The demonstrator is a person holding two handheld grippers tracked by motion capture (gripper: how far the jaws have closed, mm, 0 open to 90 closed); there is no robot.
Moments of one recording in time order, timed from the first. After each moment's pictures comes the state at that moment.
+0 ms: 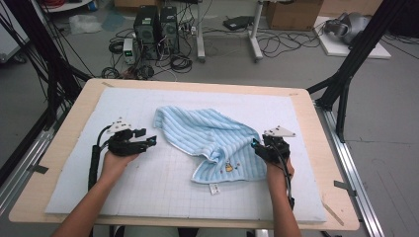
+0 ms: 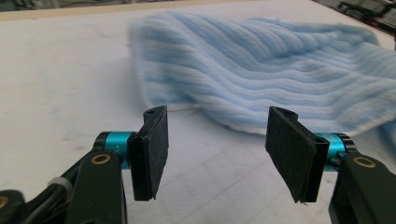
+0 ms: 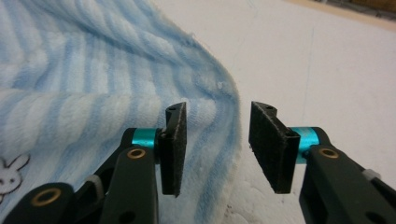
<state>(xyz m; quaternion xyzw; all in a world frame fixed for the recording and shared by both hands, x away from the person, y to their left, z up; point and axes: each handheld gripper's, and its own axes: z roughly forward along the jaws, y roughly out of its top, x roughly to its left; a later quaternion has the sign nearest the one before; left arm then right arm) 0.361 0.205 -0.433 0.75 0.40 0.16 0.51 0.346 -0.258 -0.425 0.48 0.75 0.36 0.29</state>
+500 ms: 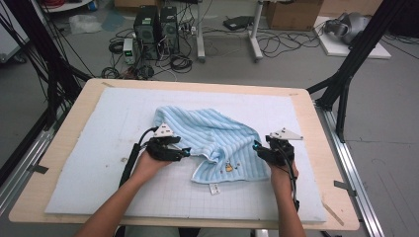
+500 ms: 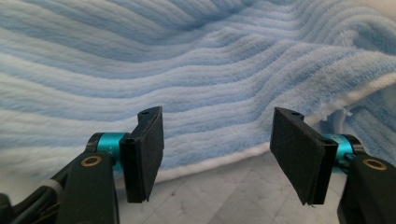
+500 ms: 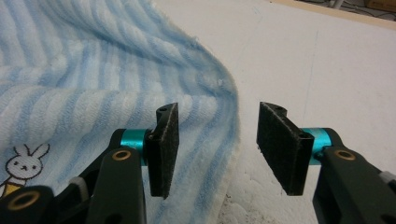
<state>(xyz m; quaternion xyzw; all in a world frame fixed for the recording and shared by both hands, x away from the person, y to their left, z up) 0.367 0.107 -0.446 0.82 0.32 0.12 0.45 0.340 -0.271 -0.426 0.48 0.74 0.39 0.27</state>
